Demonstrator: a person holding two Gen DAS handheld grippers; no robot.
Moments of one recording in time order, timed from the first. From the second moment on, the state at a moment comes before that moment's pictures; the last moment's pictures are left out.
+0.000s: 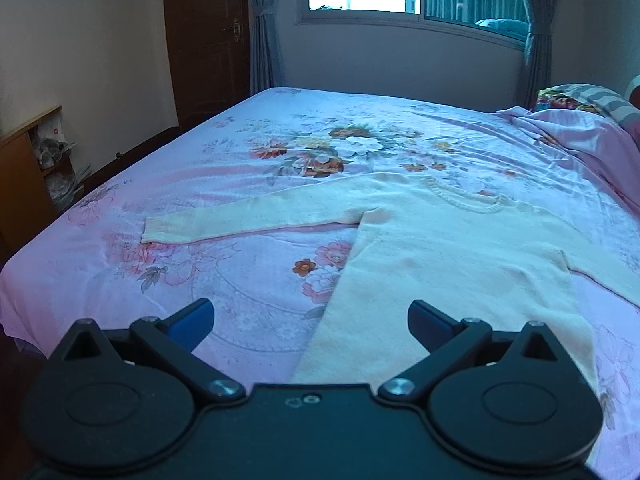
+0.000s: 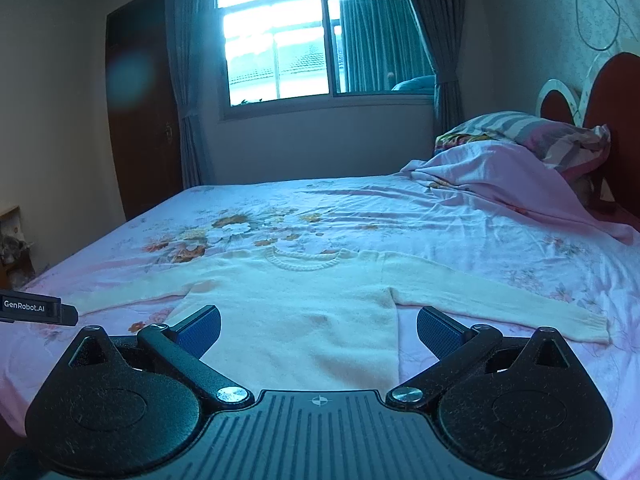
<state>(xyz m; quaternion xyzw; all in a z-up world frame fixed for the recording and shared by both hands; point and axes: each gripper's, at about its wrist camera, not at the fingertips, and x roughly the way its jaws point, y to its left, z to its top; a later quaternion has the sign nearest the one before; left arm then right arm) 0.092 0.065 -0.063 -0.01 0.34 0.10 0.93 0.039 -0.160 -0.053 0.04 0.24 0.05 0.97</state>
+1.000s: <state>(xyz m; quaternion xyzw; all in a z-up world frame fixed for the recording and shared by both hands) 0.288 0.268 -0.158 -0.22 0.45 0.23 0.84 0.287 -0.056 -0.158 0.01 0.32 0.07 0.95</state>
